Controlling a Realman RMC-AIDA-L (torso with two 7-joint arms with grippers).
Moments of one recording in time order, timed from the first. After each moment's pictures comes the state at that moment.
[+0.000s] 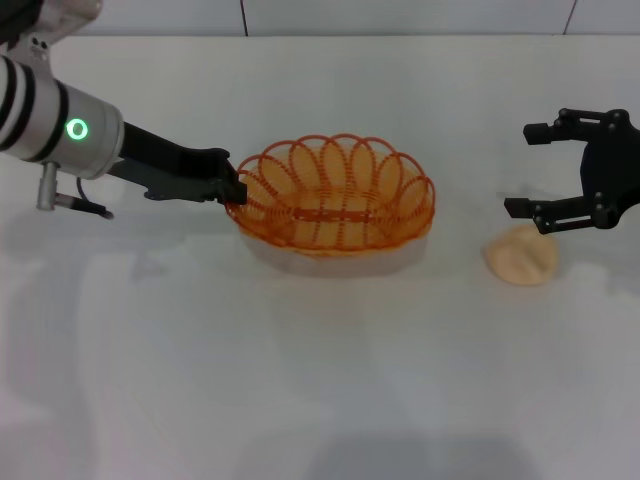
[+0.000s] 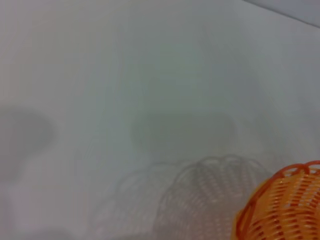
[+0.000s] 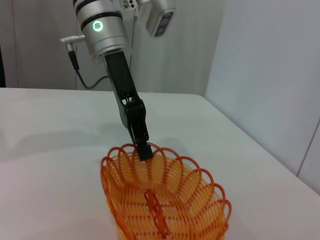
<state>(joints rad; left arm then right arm) -0.74 -2.08 0.95 0.91 2.47 1.42 -2.79 0.45 2.01 -0.94 -1.04 -1.91 -1.50 1.32</state>
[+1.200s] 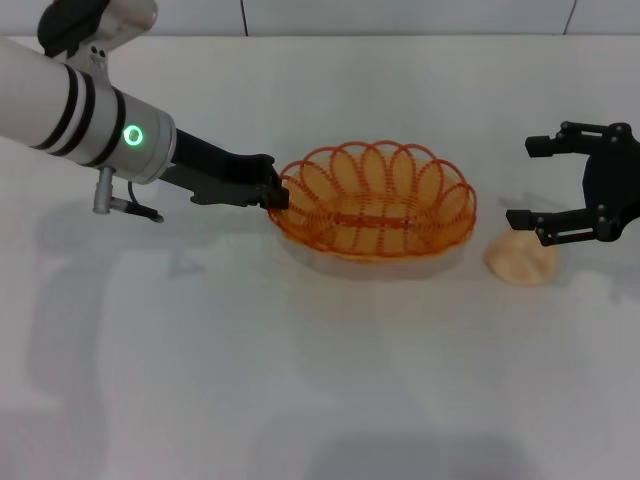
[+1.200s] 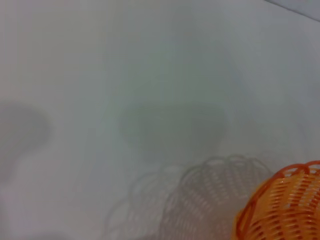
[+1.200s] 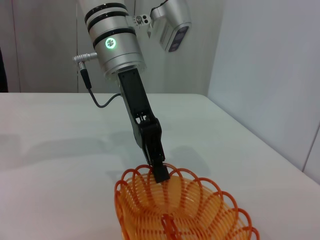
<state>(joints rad) -0.79 -2.08 1.04 0.78 2.39 1.31 -2.79 0.43 2.01 -0.94 -1.03 -1.89 -1.51 1.32</state>
